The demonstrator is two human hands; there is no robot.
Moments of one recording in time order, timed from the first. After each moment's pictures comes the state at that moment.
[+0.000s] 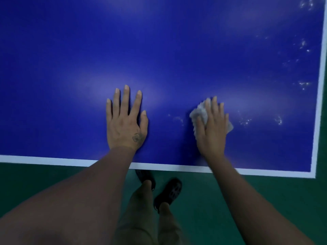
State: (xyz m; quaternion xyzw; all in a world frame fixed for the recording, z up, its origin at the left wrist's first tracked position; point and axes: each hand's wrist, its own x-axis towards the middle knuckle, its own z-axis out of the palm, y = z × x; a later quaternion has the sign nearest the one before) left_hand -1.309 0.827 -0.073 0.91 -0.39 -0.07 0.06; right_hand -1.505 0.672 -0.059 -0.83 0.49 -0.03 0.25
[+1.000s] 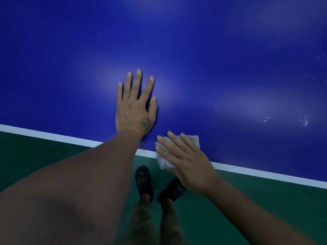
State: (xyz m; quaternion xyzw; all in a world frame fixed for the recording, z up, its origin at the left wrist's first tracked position) left_hand -1.310 0.827 -0.077 0.92 -0.39 -0.04 0.08; right_hand -1.542 0.750 -0.056 -0.97 0.00 0.08 0.23
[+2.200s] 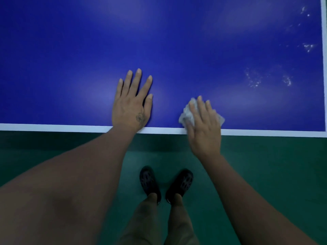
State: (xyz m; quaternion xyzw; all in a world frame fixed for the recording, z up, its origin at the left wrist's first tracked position) left_hand -1.307 0.893 -0.071 0.86 -0.50 -0.04 0.07; right_hand -1.542 0.801 -0.070 -0.90 0.41 -0.07 0.14
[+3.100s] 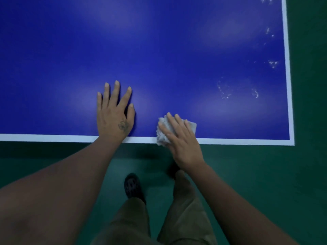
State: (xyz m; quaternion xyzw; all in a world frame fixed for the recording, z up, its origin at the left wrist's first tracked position) left_hand -1.331 0.875 -0.069 0.89 -0.44 -0.04 0.14; right_hand -1.579 0.775 -0.069 -0.95 0.24 -0.03 0.19
